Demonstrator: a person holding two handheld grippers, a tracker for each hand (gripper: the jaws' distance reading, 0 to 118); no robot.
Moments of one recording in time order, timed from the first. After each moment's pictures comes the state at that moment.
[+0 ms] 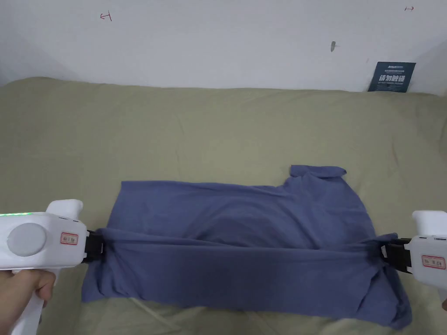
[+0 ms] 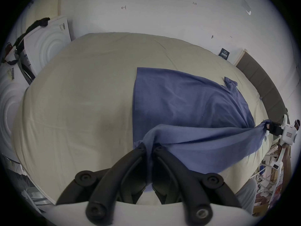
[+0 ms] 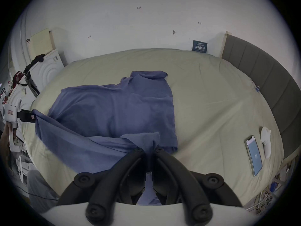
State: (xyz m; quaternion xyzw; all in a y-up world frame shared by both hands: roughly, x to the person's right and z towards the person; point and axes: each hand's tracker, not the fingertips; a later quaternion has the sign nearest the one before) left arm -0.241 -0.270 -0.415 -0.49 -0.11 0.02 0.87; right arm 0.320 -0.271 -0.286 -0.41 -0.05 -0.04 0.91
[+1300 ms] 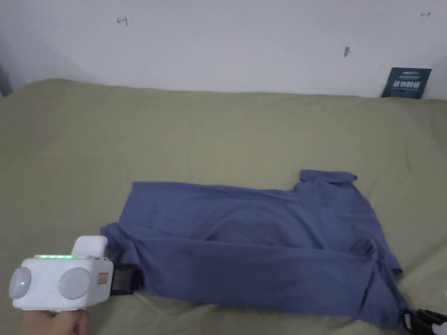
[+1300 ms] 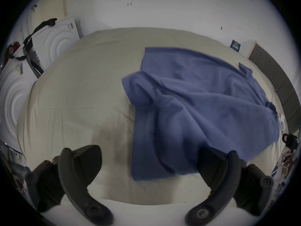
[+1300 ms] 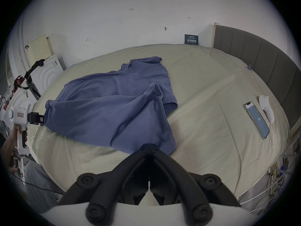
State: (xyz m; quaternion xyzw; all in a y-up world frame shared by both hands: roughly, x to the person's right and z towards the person) left arm -0.238 -0.360 -0.396 -0.49 -0.05 -0.02 0.87; right arm 0.299 -0.307 -0.186 -0.39 -0.06 -0.08 0.91
